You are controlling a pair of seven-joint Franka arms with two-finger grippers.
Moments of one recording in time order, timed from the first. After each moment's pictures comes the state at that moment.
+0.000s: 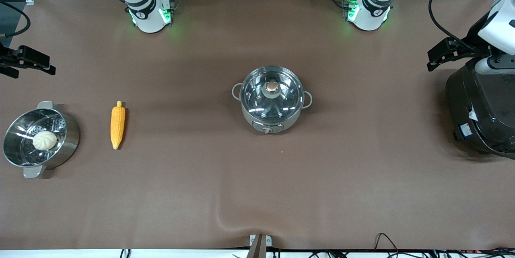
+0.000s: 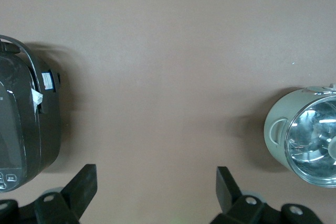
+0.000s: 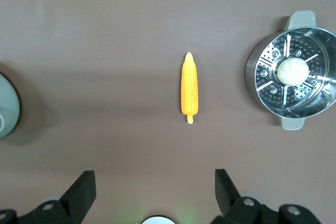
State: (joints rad) left arm 0.02 0.00 -0.16 -1.49 0.00 1.51 -0.14; right arm -0.05 0.12 0.00 -1.33 0.03 1.34 -0.11
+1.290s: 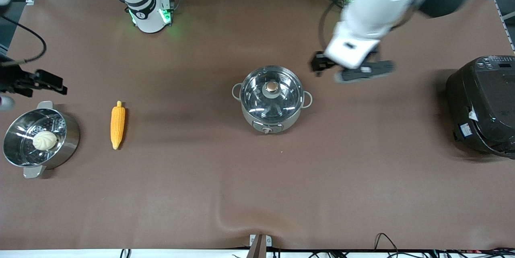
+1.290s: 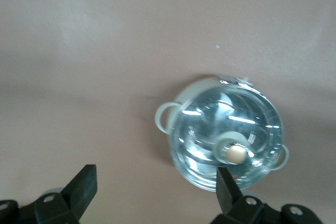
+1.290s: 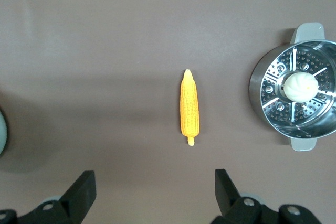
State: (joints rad) left arm -0.36 0.19 -0.29 -1.51 -0.01 1.67 -0.89; right arm -0.05 0.15 0.00 -1.48 0.03 1.56 -0.08
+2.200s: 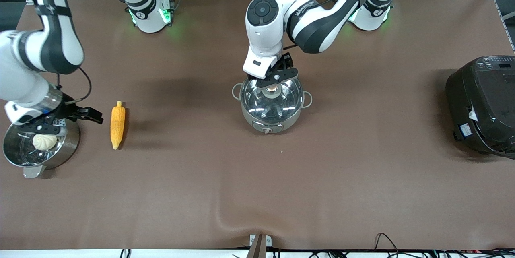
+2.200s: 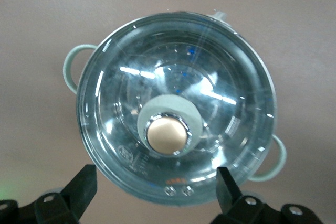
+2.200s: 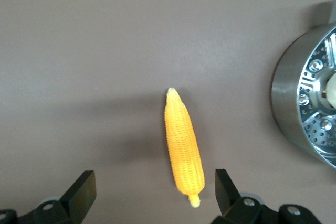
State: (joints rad) left arm -0.62 0.43 -0.28 -1.57 0.14 1.88 -1.22; right arm -0.09 0.15 -0.01 -2.06 0.03 2.24 -0.03
